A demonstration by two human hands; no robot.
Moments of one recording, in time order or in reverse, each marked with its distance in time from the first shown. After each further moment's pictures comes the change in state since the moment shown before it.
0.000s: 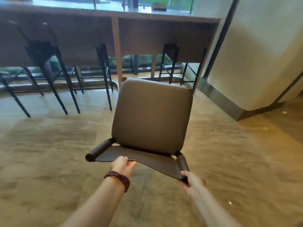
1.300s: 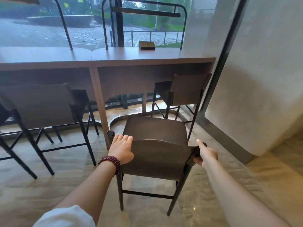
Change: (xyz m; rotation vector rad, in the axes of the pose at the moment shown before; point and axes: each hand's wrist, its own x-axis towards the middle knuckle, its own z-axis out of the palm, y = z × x) left_hand 0.160 0.302 0.452 2.052 -0.201 1.356; right_hand 0.091 -0.468 0.342 -0.114 0.152 -0.387
